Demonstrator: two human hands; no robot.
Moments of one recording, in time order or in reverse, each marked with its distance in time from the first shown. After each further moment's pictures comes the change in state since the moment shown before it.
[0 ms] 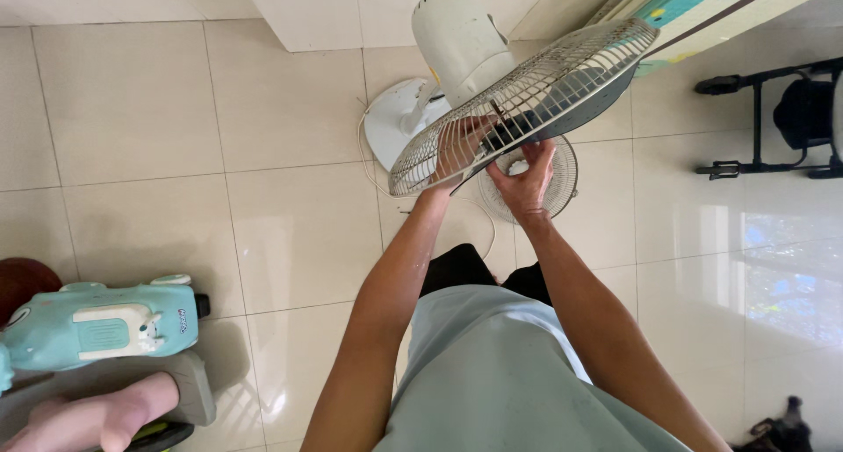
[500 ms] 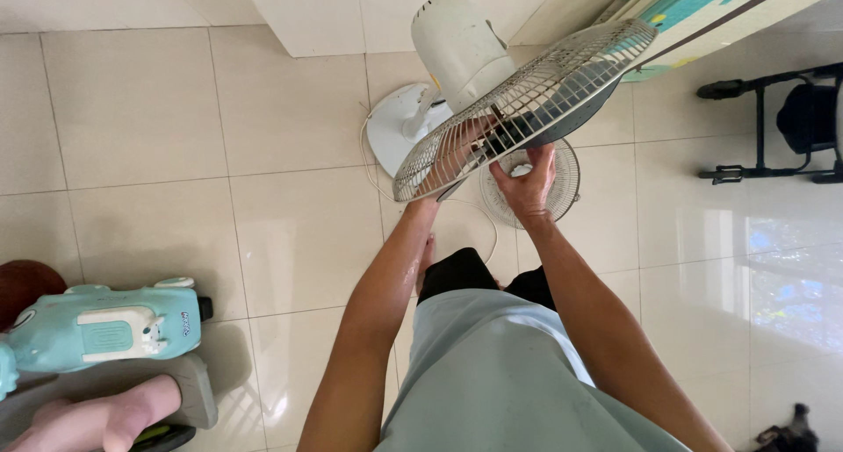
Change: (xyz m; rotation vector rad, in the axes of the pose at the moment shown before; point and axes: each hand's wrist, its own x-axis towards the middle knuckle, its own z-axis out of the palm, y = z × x) left_hand -0.010 0.032 -0.010 -0.030 -0.110 -0.053; right_hand 0.005 0.009 -0.001 -0.032 -0.013 0.024
